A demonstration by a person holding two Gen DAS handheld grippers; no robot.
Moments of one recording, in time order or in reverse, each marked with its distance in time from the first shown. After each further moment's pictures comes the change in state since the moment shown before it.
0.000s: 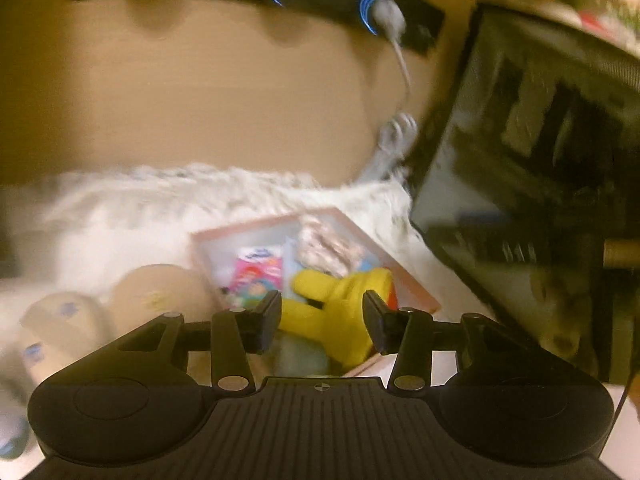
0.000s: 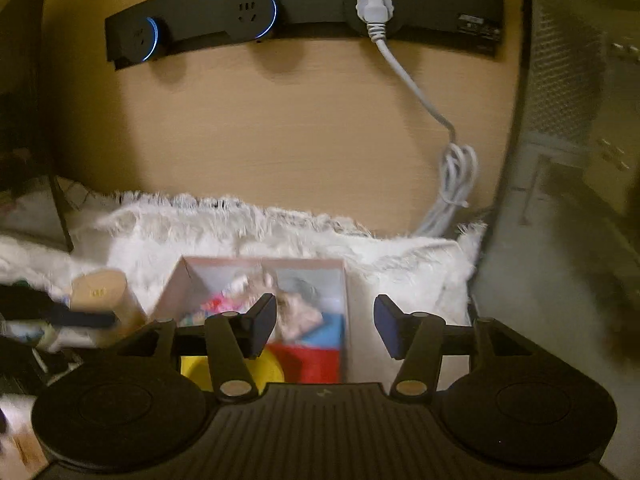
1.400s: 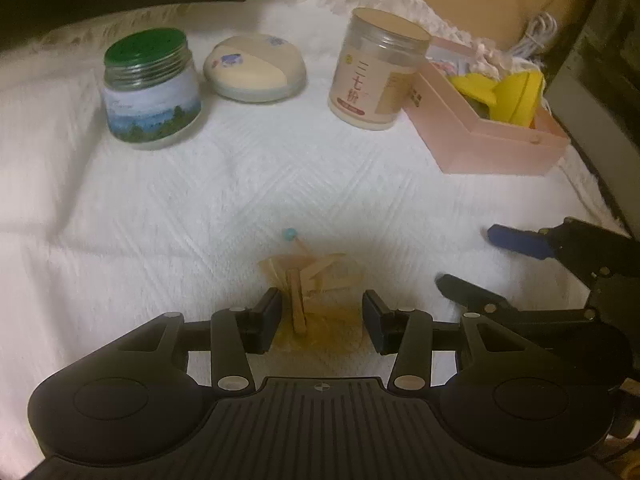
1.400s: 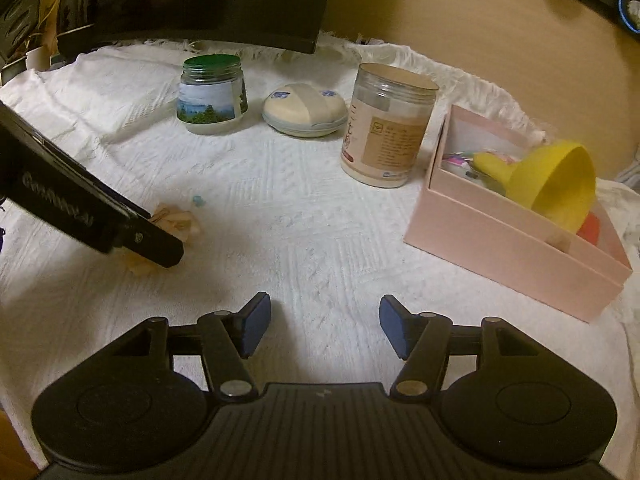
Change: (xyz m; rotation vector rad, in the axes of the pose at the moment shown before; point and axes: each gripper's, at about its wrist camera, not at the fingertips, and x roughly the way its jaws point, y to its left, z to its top) left arm -0.068 0.062 -0.154 -0.222 0.310 0.301; right arm -0.020 0.187 -0.167 -0.373 0.119 0.230
